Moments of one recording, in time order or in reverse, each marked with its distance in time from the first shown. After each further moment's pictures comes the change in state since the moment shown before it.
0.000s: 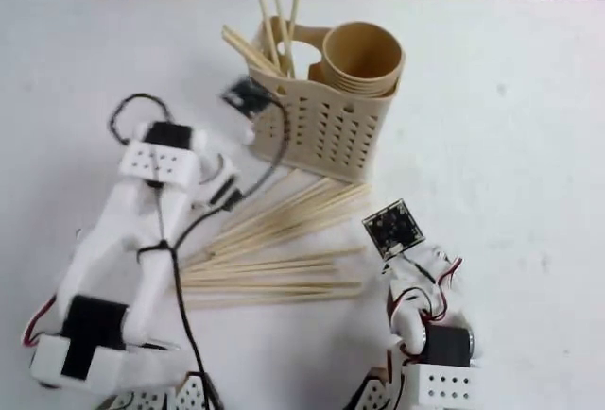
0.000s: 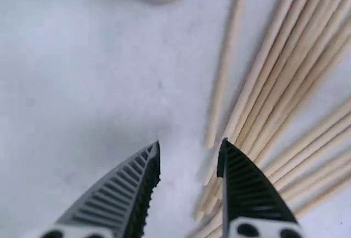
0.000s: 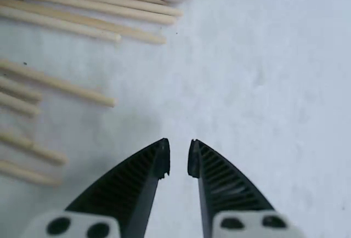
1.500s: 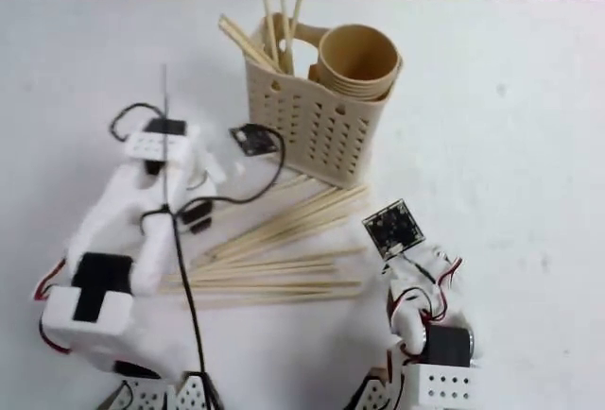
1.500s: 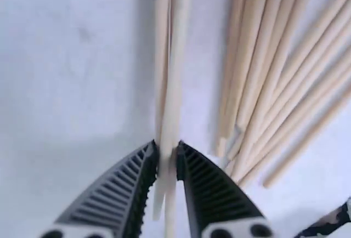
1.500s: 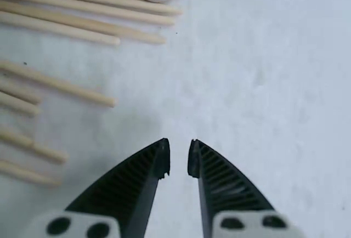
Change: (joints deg) left arm -9.1 11.4 -2.8 9.8 -24.5; right arm 0.0 0.0 0.0 0.0 0.0
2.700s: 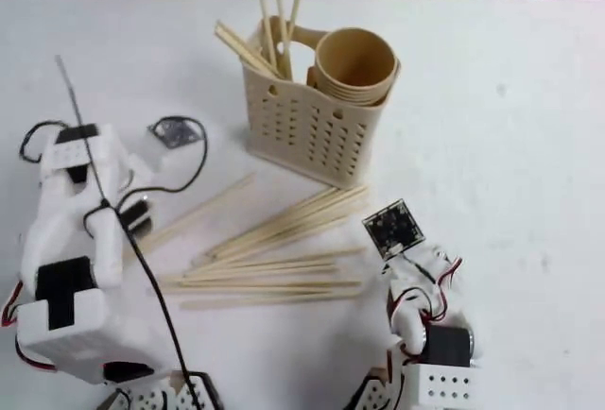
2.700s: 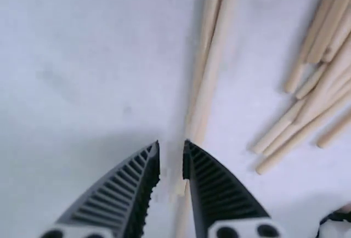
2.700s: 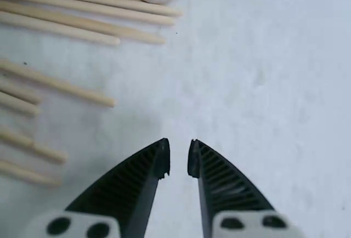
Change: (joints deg) left arm -16.6 -0.5 0.5 -1.9 -5.5; right arm 0.0 0.0 0.0 0.0 0.0
